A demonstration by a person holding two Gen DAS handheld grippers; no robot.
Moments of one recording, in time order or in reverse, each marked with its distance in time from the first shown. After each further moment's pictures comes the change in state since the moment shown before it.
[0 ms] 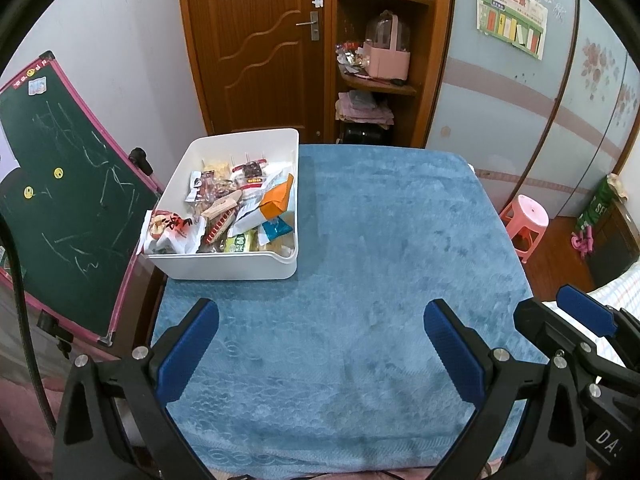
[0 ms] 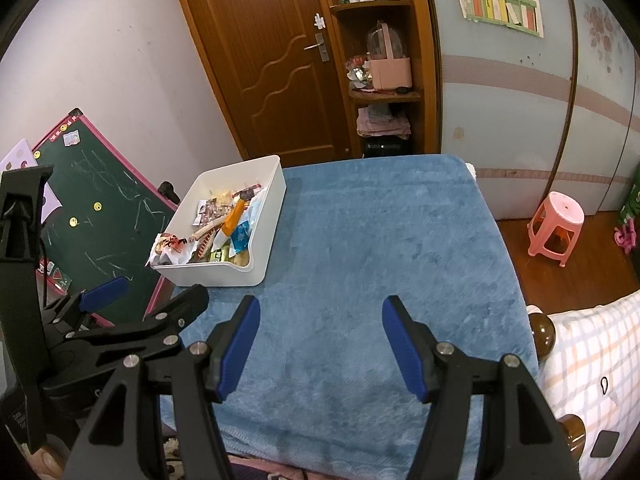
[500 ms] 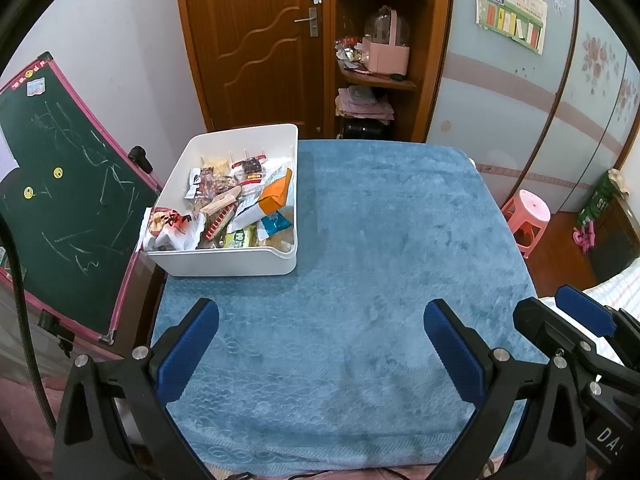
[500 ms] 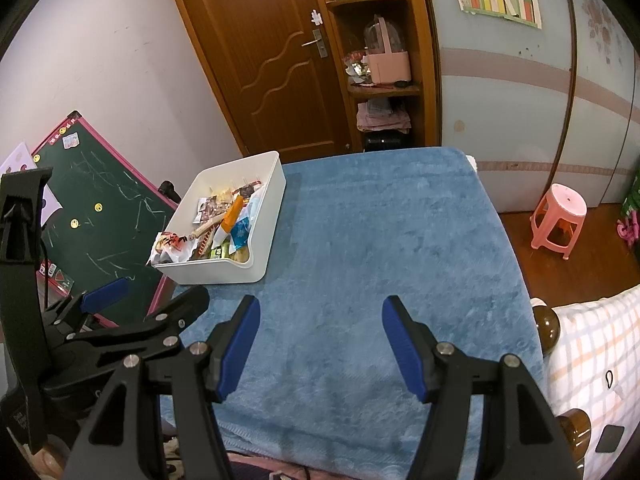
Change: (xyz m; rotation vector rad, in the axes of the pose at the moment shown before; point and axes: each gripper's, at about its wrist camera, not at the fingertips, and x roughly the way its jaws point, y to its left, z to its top) left arm 0.003 -0.001 0.000 0.008 0.015 0.003; right arm 0.003 -0.001 -0.001 0.008 0.009 0.004
